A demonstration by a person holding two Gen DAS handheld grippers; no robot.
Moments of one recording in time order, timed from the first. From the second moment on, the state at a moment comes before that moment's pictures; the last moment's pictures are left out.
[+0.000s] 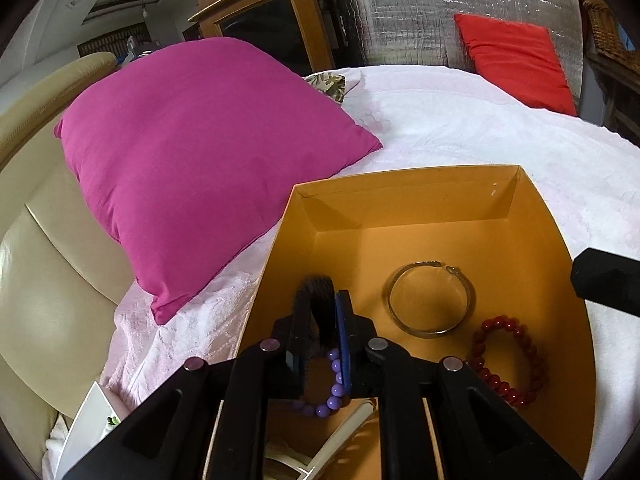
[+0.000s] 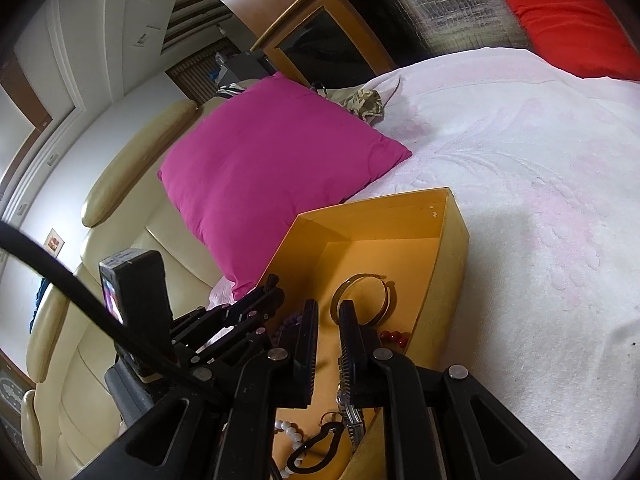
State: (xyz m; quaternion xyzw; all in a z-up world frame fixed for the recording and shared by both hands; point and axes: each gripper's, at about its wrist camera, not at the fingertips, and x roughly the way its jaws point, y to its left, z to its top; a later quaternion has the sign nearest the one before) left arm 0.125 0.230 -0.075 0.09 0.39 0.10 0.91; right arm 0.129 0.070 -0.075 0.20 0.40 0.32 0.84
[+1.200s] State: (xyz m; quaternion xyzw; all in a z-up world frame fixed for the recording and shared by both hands) left arm -0.086 0.218 0.057 0.08 0.29 0.24 0.92; right arm -0.054 0.031 0.007 0.09 0.35 0.31 0.88
